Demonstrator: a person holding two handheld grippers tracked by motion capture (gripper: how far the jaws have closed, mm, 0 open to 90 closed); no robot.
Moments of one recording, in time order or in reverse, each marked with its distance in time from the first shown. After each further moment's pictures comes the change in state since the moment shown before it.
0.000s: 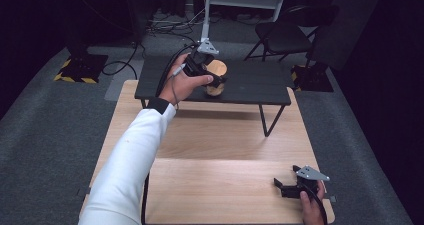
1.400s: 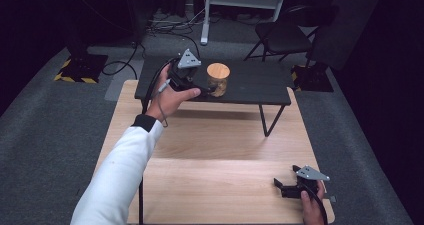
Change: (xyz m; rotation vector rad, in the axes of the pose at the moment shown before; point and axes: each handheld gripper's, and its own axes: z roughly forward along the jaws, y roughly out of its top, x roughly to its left) left arm -0.036 -0.066 -0.038 -0.144 0.092 -0.076; right arm -0.002 0.000 0.000 0.002 0.008 -0.007
